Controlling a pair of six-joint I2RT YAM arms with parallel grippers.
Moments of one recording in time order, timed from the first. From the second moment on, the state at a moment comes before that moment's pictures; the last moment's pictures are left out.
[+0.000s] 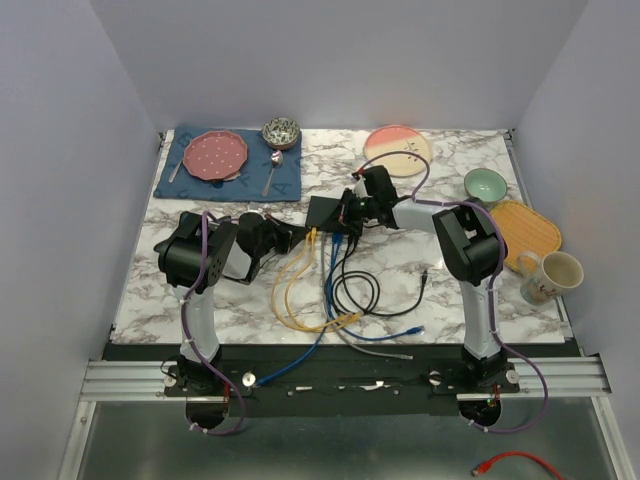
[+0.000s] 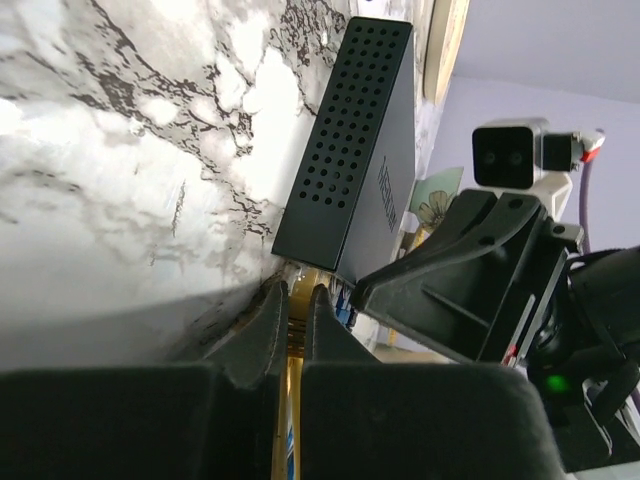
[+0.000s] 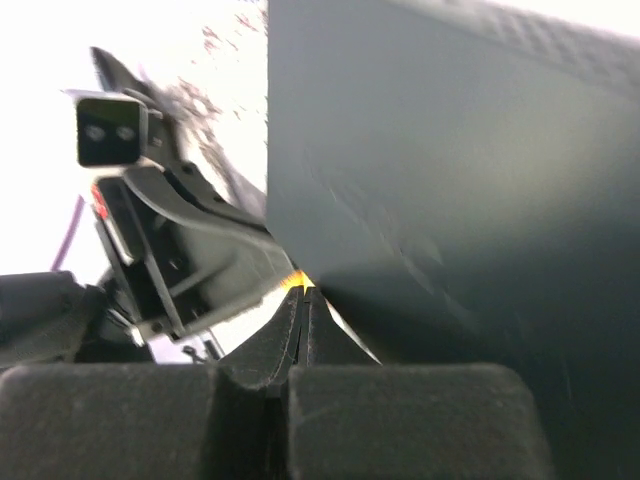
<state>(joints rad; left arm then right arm) -0.29 2.02 0.63 1.01 0.37 -1.39 0.48 2.18 1.37 0.10 -0.63 0.87</state>
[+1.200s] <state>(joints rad) -0.28 1.83 0.49 0.87 0.37 -1.30 0.54 2.21 1.58 -0.27 -0.45 0.74</state>
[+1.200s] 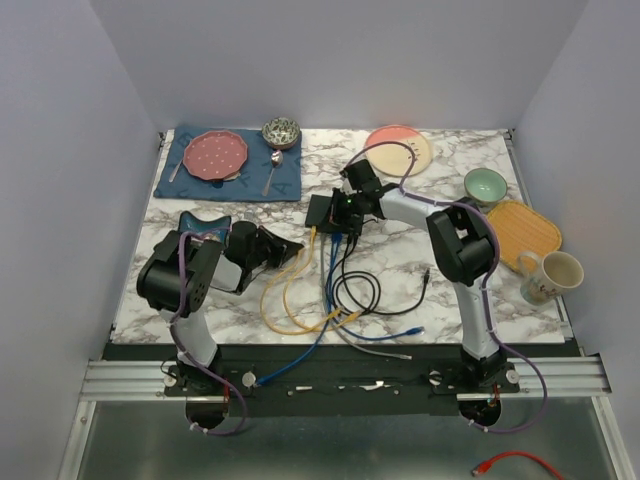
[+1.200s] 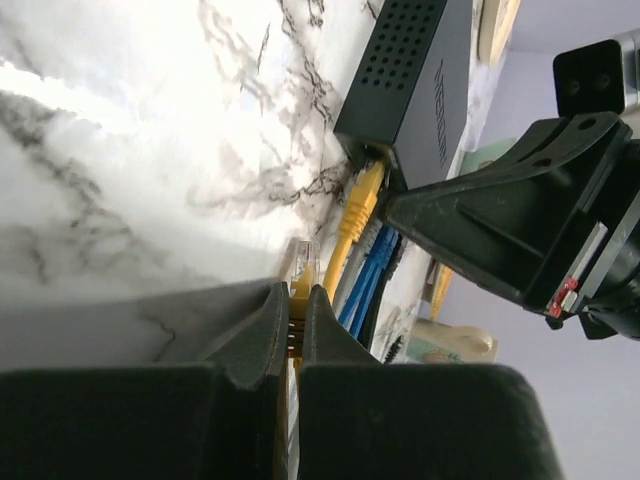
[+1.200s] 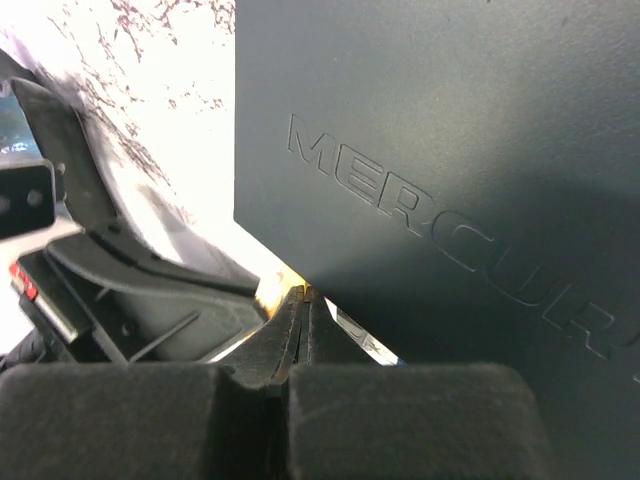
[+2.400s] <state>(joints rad) -0.28 1.58 0.84 -0.07 0.09 -0.87 0.52 2.02 1.43 -0.18 -0.28 0.67</state>
